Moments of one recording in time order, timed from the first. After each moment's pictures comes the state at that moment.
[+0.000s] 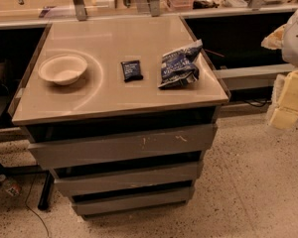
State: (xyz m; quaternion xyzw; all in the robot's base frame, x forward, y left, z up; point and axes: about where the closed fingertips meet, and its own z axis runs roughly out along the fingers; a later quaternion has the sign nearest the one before) arm 0.438 -0.217 0.976 -0.60 0.78 -0.03 0.16
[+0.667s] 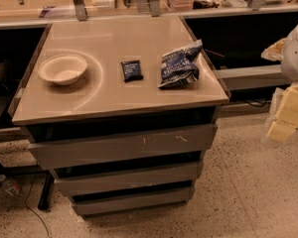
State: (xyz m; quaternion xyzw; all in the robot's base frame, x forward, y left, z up) arm 0.431 -0.215 0.959 -0.60 0.78 -0.03 0.17
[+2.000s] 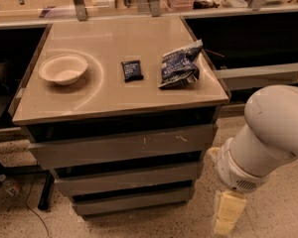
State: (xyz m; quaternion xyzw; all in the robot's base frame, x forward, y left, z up) arm 0.349 -0.150 0.746 -0.64 0.76 0.09 0.08
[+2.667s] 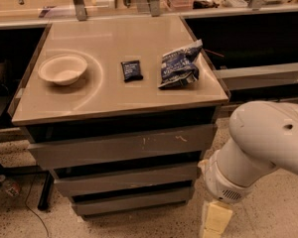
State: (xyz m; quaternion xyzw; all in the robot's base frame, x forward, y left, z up) arm 0.337 -0.131 0.718 -0.63 0.77 0.12 0.07
